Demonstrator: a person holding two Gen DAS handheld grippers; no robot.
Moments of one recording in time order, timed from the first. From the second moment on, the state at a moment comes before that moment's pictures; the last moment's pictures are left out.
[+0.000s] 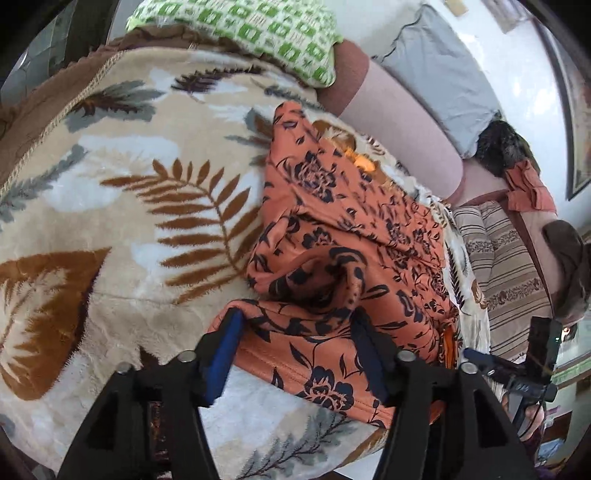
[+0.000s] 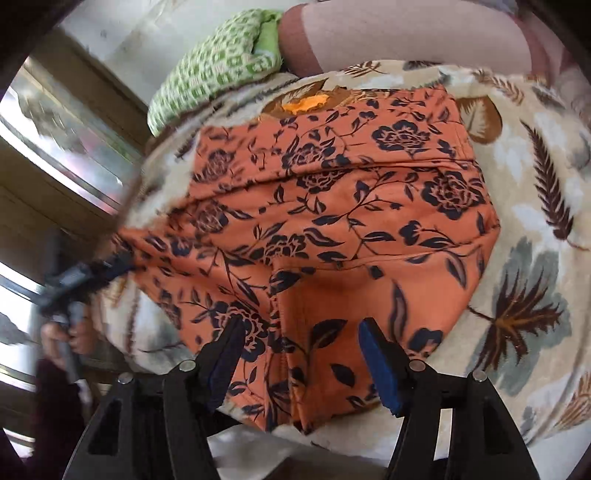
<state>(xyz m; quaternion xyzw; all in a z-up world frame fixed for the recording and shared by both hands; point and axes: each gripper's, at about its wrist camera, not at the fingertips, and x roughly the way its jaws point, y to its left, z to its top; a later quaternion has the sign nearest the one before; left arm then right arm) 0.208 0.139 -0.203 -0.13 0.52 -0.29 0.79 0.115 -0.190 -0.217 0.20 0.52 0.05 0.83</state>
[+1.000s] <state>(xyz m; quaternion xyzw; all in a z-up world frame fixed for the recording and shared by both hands) 0.155 0.110 -0.184 -0.02 0.51 -0.42 0.75 0.022 -0.304 -0.255 0.37 0.51 -0.02 0.78</state>
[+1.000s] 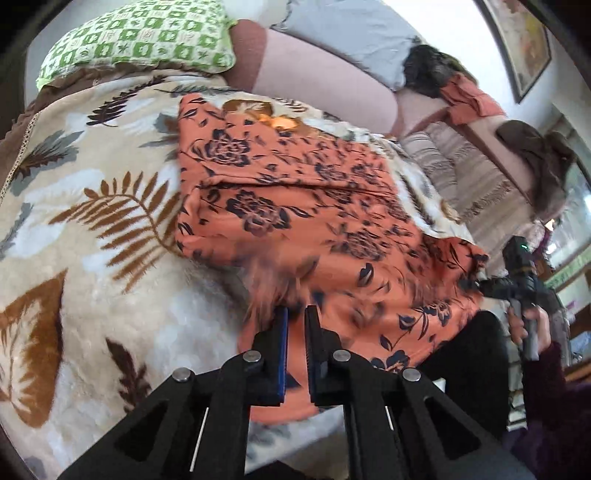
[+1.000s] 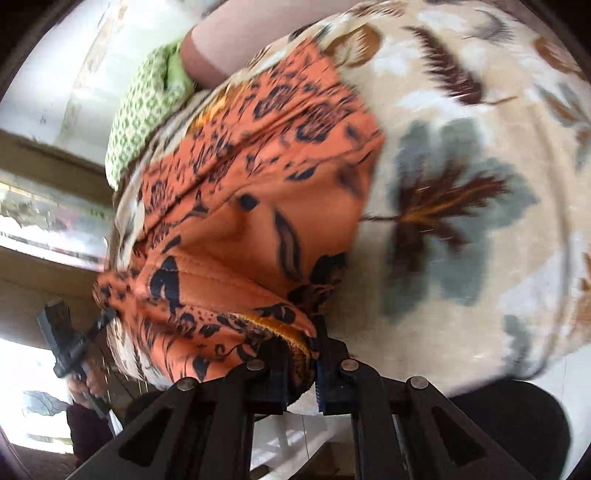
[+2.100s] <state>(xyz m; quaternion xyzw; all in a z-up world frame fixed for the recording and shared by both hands) 0.120 0.069 -0.243 0.00 0.62 -0.35 0.70 -0.023 -0.397 -0.234 0.41 0.43 -0.04 0.80</state>
